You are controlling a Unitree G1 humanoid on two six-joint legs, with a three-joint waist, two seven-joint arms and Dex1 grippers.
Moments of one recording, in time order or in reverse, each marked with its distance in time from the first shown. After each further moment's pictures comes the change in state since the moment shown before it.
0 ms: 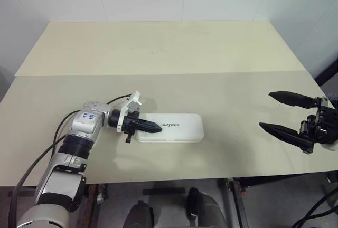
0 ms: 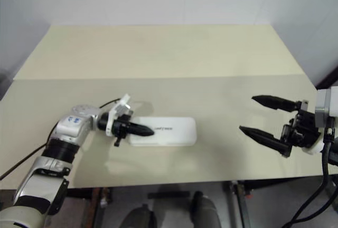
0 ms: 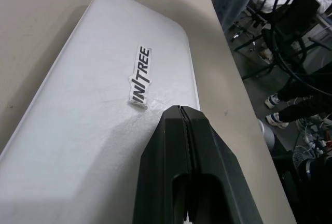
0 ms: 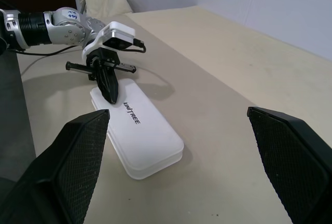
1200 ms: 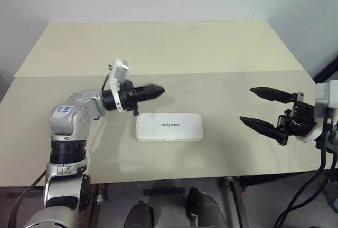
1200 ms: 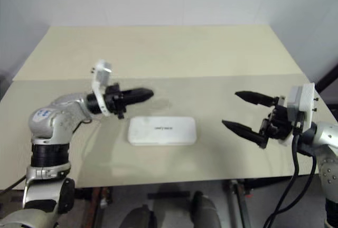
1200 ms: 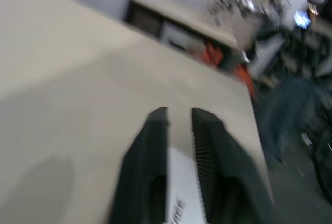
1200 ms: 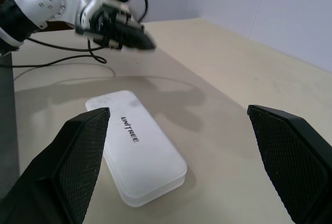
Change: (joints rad) left arm 0.057 -0.101 0.421 -0.479 -0.296 0.341 0.508; right arm -0.160 0.094 0.192 0.040 -0.089 -0.057 -0.066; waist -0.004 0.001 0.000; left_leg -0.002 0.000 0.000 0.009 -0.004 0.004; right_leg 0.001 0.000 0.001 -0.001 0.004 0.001
